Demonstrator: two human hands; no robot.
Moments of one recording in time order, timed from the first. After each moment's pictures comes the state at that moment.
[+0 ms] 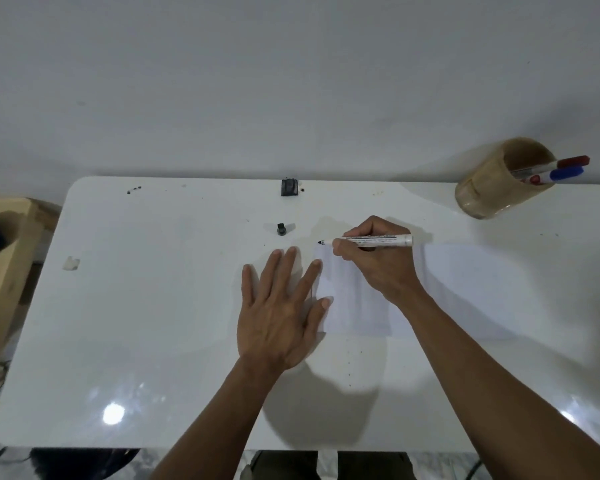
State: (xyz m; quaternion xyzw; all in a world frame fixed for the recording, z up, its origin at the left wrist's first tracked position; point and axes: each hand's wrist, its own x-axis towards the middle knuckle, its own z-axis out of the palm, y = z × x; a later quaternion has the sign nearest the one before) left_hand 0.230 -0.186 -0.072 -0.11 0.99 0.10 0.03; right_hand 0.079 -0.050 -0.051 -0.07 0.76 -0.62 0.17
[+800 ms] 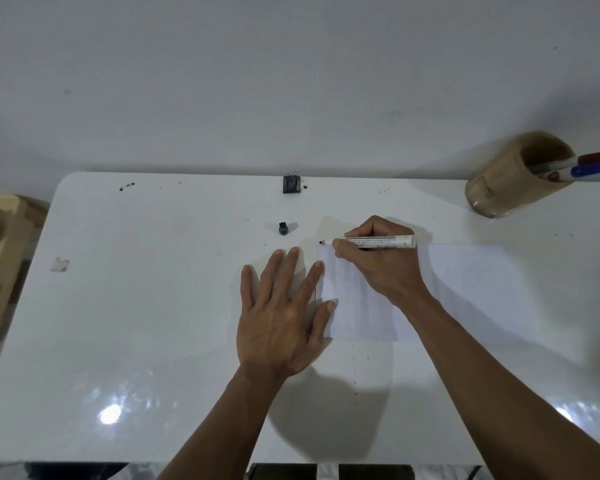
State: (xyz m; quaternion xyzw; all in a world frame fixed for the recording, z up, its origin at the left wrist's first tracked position) left_hand 0.229 -0.185 -0.078 -0.12 0.99 0.09 -0.04; right_hand 0.078 -0.054 -0.064 -0.08 0.79 -0.59 0.16
